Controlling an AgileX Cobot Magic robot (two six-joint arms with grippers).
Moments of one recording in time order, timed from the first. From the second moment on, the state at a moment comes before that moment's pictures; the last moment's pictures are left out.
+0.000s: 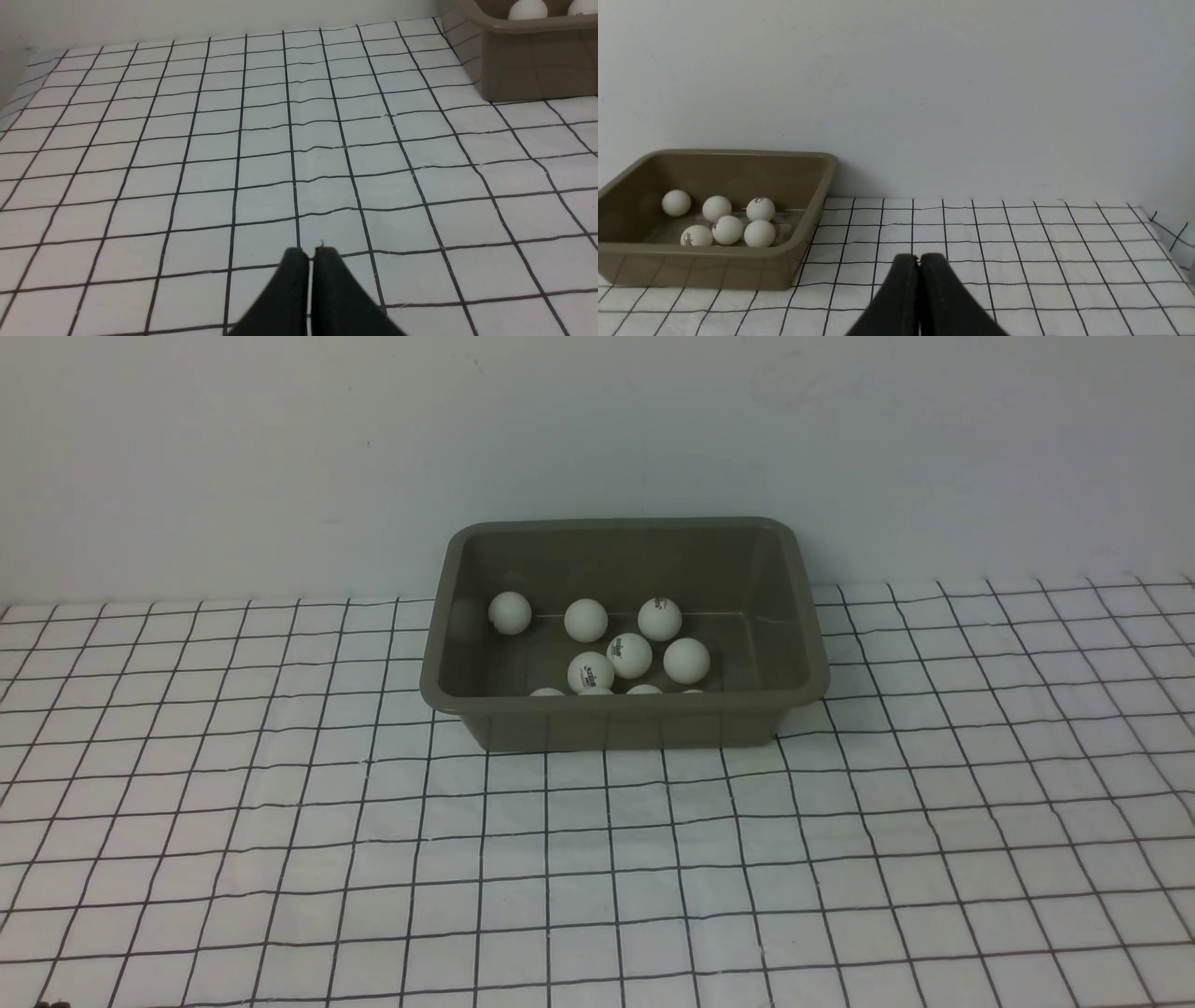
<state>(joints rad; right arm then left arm) 0.13 0.19 -0.55 -0.11 0.69 0.13 0.14 -0.02 0.02 -0.30 0.41 0.33</state>
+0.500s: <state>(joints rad) 0.03 -0.01 -0.06 -0.01 0.46 0.11 0.14 -0.02 0.02 -0.30 0.41 0.33</state>
